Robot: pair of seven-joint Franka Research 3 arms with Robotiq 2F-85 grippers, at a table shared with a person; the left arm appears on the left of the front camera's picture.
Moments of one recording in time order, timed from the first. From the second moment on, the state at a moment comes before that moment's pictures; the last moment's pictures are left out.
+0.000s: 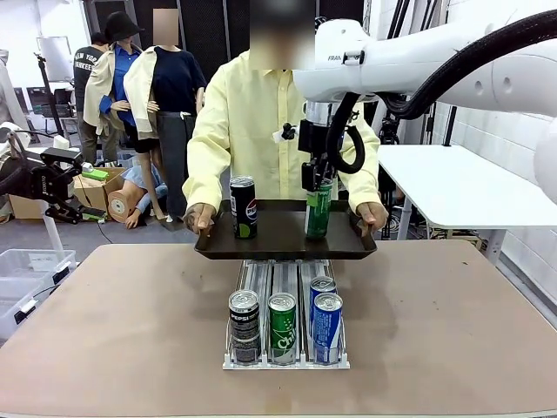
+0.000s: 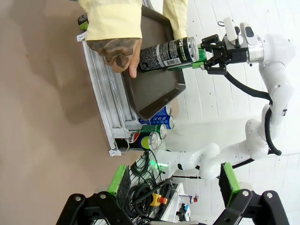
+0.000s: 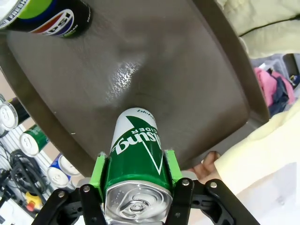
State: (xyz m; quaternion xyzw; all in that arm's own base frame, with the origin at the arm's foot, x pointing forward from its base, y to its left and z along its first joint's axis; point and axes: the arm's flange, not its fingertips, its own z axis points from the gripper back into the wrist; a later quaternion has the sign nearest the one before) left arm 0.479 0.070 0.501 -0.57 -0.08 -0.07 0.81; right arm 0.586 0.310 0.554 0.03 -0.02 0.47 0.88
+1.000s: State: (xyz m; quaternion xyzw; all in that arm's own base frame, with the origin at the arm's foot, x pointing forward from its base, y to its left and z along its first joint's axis) left arm 0.479 0.070 0.501 -0.57 -0.08 -0.07 0.81; right arm 0.586 0.313 0.553 0.03 -0.01 0.48 0.88
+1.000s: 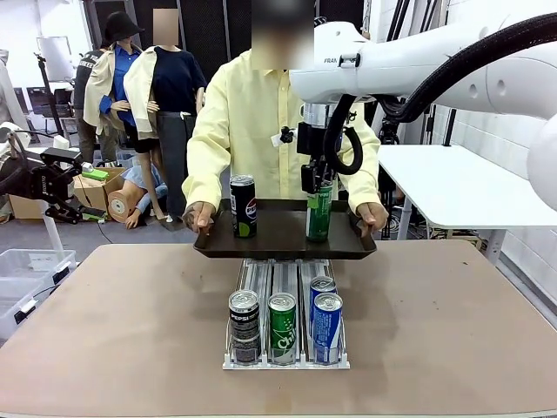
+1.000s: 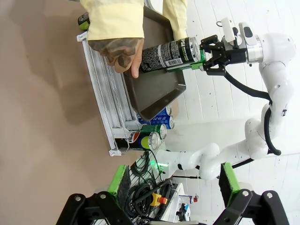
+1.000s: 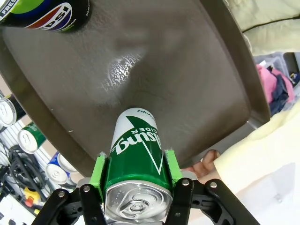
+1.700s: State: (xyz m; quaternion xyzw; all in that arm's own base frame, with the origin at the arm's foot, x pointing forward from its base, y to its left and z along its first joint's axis) left arm 0.479 0.070 0.501 -0.57 -0.08 -0.06 0.81; right arm 0.582 0.305 0.582 0.02 -0.03 0.48 0.88
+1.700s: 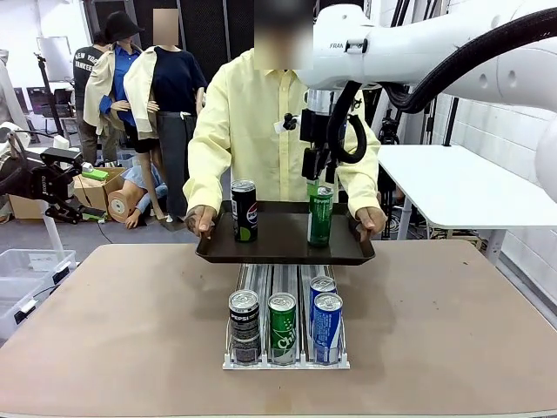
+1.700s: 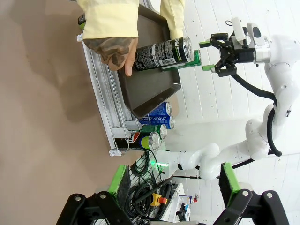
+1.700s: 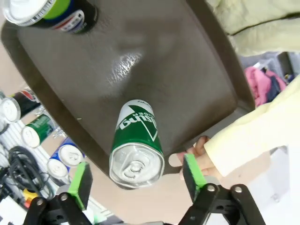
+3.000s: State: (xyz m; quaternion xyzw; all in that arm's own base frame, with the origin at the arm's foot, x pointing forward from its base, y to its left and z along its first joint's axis) left arm 0.479 0.070 0.501 -0.57 -0.08 -0.06 0.81; right arm 0.577 0.301 0.594 0.02 -0.03 0.48 0.87
